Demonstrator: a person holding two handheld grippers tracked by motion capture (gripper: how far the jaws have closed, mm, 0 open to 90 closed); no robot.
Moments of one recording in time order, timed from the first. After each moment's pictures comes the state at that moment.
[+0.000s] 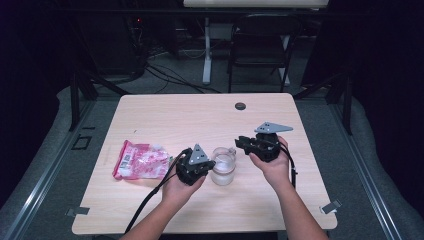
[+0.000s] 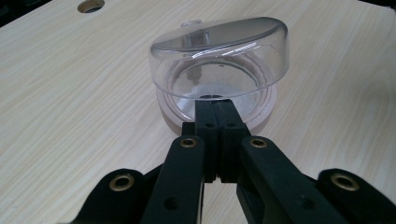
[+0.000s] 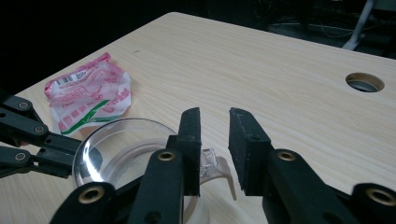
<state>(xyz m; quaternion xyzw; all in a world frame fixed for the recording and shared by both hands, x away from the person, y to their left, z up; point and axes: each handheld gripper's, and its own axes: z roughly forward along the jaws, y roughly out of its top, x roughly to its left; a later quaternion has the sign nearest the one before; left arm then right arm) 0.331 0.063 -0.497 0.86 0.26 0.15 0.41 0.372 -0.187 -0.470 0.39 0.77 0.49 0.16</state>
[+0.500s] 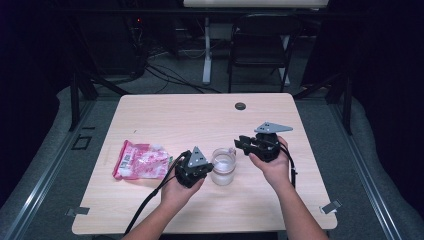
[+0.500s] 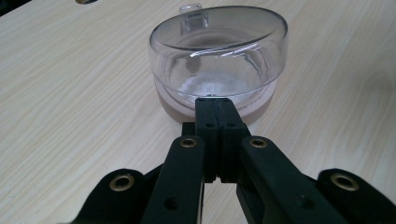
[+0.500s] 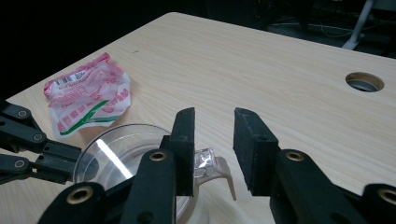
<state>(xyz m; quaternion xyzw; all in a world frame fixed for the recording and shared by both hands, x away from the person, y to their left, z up) 0.328 0.067 -0.503 0.86 0.27 0.15 0.40 0.373 -0.187 -0.471 0.39 0.76 0.49 0.15</state>
